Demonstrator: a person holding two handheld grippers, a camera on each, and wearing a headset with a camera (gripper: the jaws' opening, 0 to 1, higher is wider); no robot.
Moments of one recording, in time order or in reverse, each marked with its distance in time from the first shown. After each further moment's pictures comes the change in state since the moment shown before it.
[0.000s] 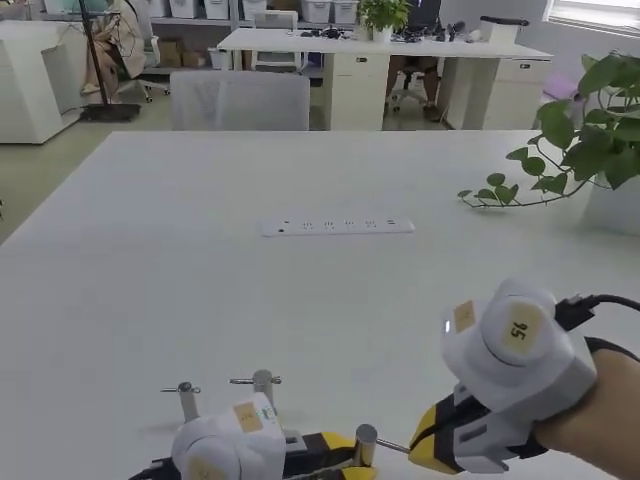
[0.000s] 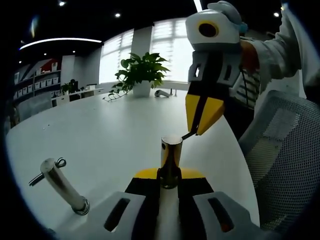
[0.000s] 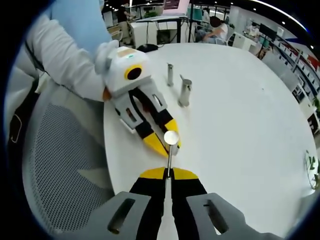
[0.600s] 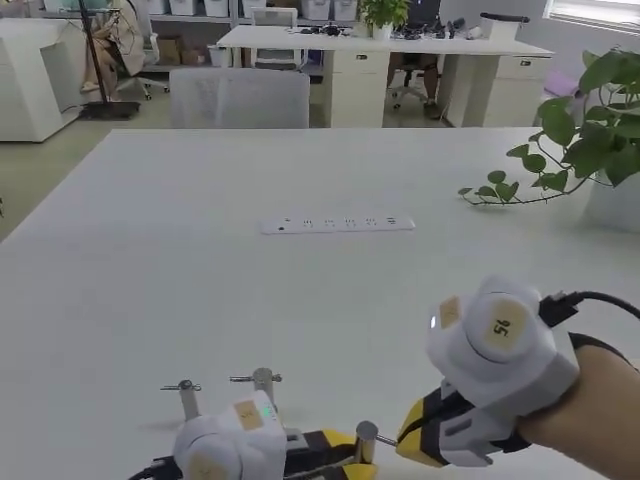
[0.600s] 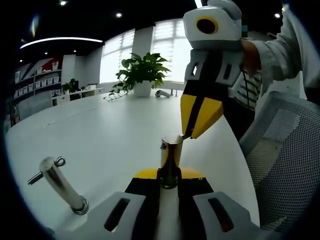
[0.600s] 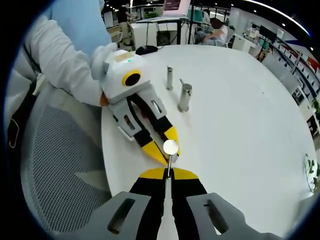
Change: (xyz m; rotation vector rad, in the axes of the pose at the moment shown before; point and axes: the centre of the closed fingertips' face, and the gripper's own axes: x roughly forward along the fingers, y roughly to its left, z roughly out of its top) left arm 0.001 -0.001 0.000 -0.008 -0.004 0.003; right arm 0.007 -0.003 0.010 -0.009 -0.011 -0.009
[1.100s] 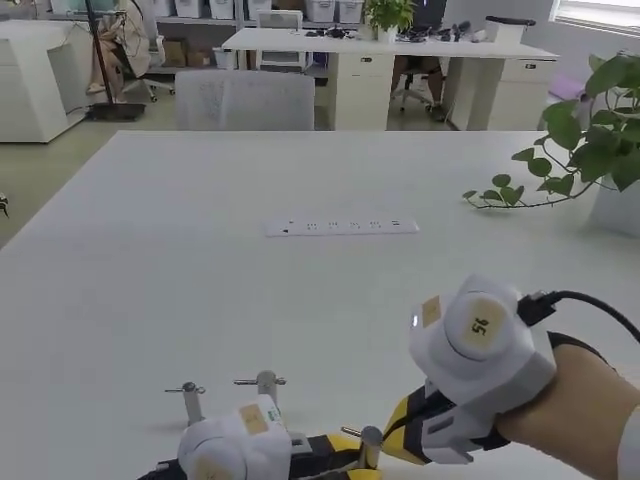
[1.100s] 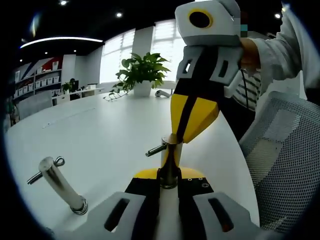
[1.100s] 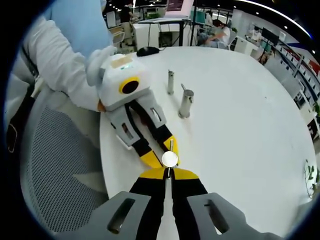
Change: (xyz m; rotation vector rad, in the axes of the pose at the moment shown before) left arm 0.001 0.000 -0.001 -0.002 0.000 -0.001; right arm 0.007 0.000 0.010 -0.022 -0.005 0.006
